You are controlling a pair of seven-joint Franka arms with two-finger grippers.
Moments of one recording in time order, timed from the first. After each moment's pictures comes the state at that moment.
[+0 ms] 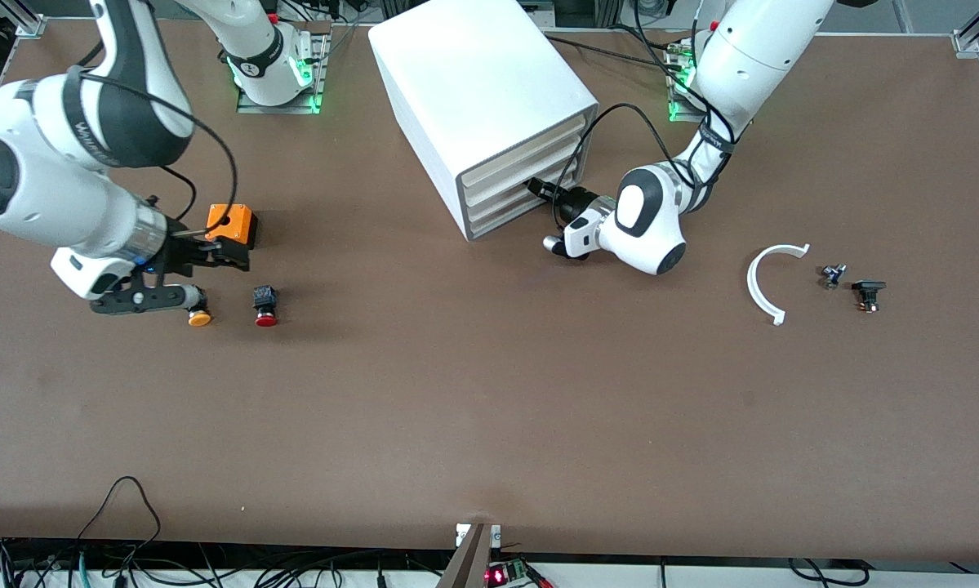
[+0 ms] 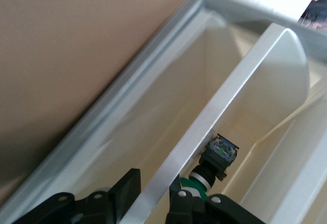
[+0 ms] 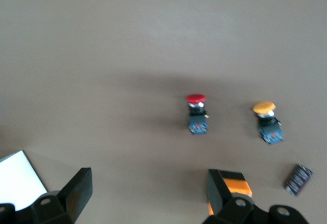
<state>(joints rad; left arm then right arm) -0.31 0.58 -0.21 -2.06 -1.07 1.94 0.42 0.27 0.22 -0.08 -1.71 0.11 1.86 0.03</state>
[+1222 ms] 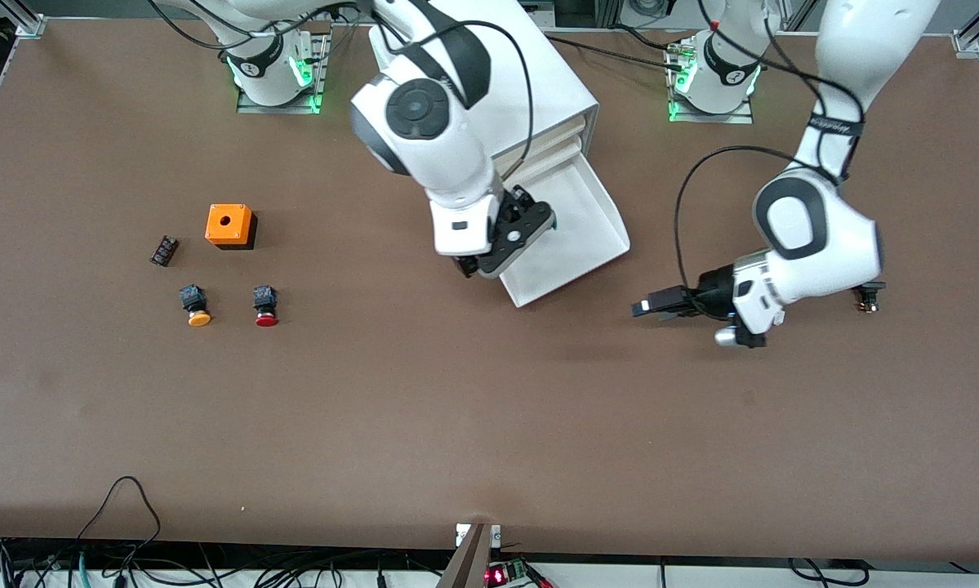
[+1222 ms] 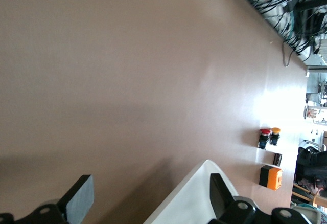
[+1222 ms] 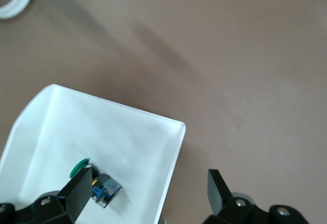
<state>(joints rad) -0.10 0.34 -0.05 -1.97 -1.04 2.27 0.44 0.58 0.63 0.28 -1.30 -0.05 2.14 0.02</state>
